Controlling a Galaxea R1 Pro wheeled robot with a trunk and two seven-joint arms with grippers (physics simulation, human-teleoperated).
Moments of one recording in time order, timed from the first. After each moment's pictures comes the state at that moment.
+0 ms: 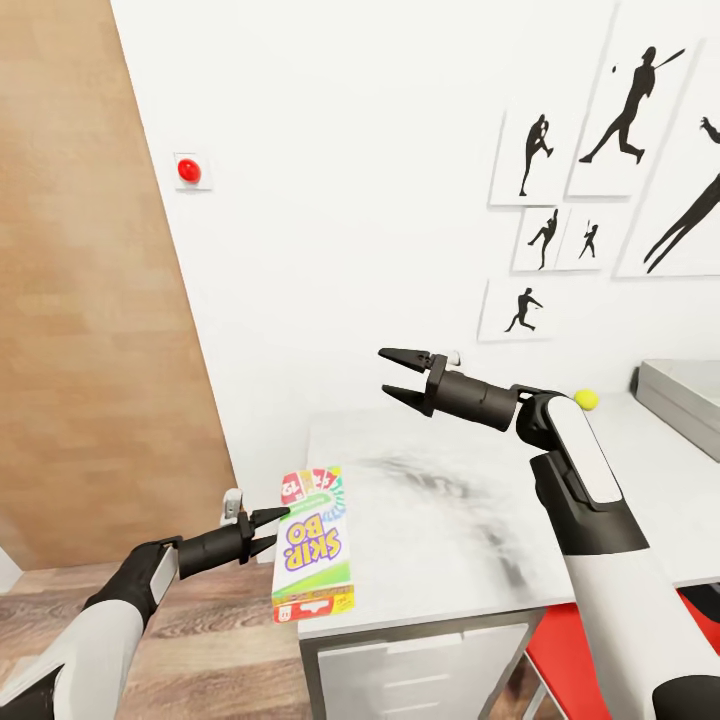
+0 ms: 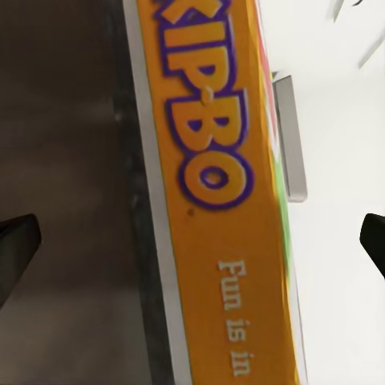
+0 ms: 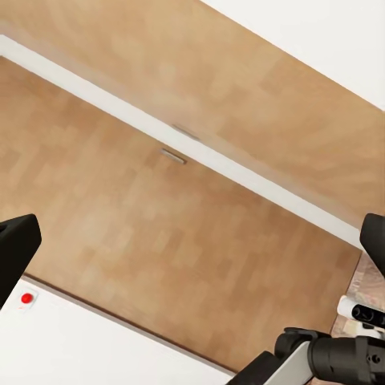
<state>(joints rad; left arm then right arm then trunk) -0.76 0.08 0.62 -0.41 -0.19 0.78 -1.24 -0.83 -0.08 0.12 -1.43 -1.69 1.04 -0.15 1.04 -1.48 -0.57</state>
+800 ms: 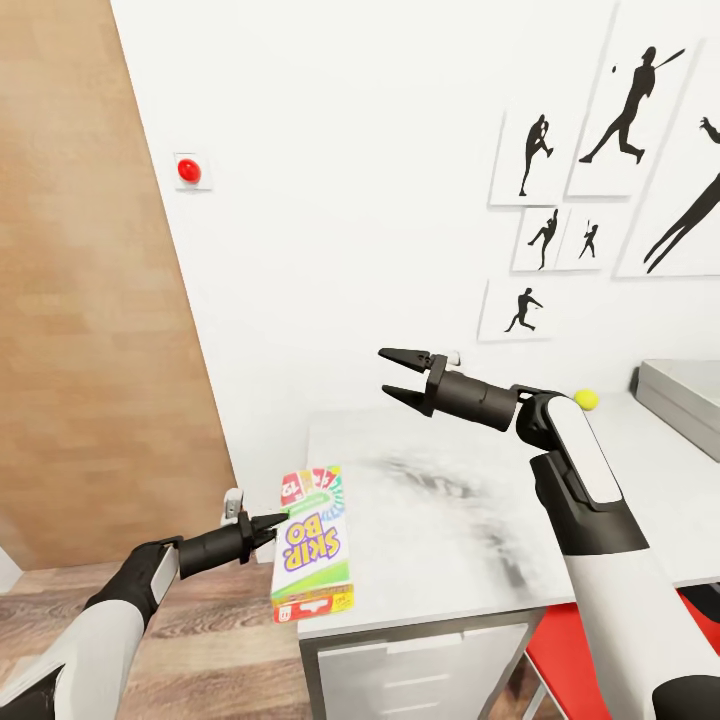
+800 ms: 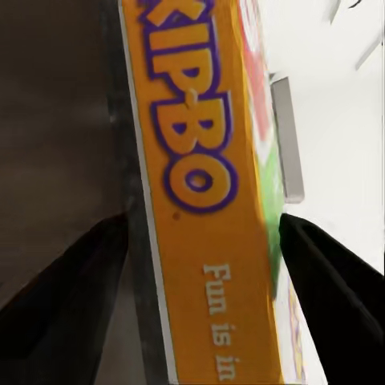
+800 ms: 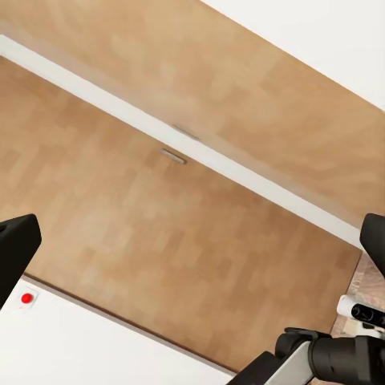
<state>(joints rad) -0.76 0.08 0.62 -0.41 -0.18 0.78 -1.25 -0.83 -0.08 0.12 -1.43 -1.69 1.04 -0.15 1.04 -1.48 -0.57</state>
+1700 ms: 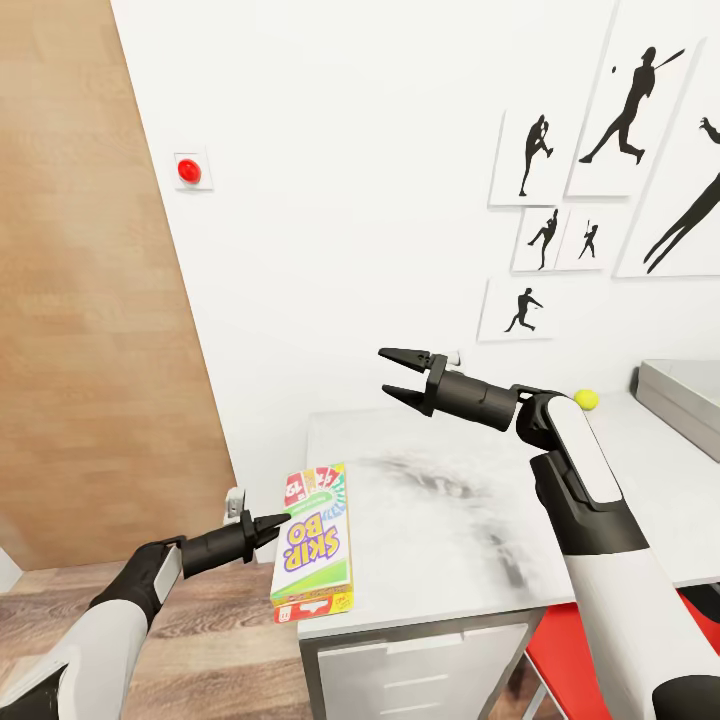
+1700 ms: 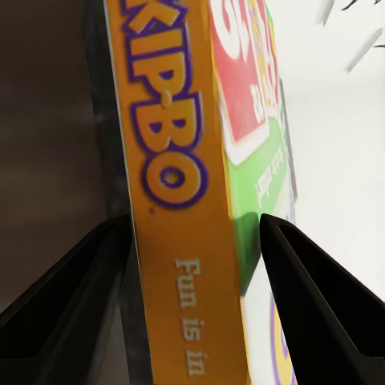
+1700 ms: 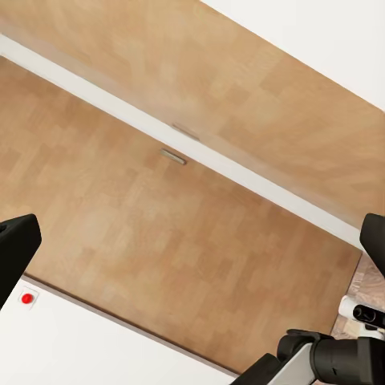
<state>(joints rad) -0.76 0.07 0.62 -0.41 -0.18 0.79 -1.25 -0.83 -0.08 0.12 -1.43 -1.69 1.04 -0.15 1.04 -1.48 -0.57</state>
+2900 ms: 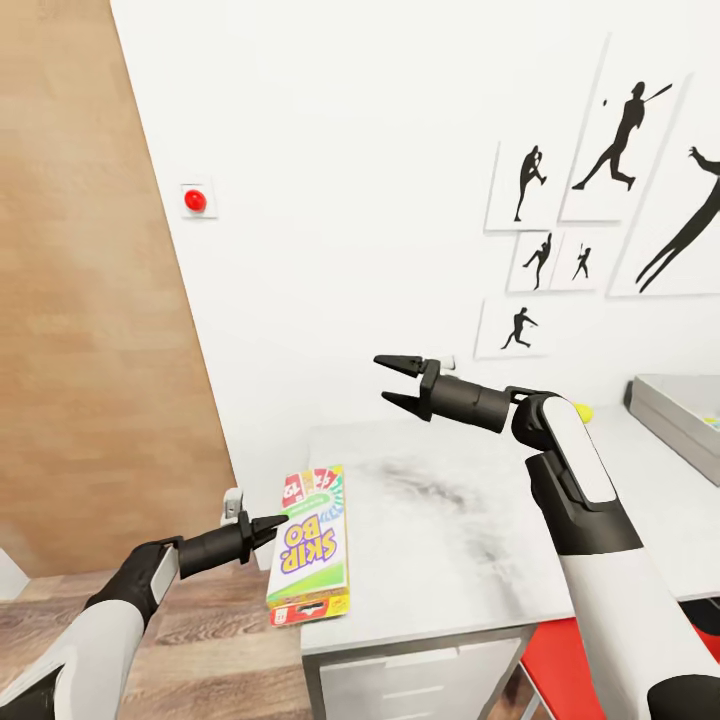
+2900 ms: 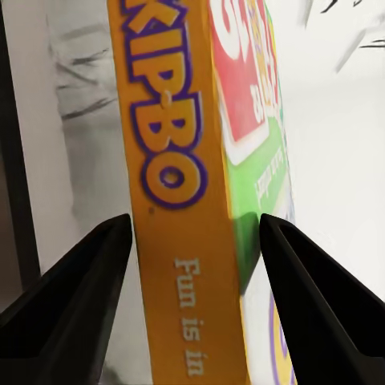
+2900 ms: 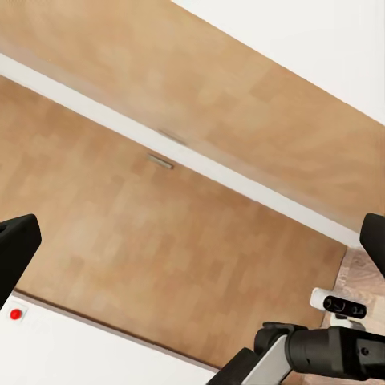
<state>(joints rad) -0.76 0.08 0.61 -0.41 -0.18 0.79 -1.25 -0.83 -0.06 0.12 -1.43 -1.69 1.04 -0.23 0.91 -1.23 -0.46</state>
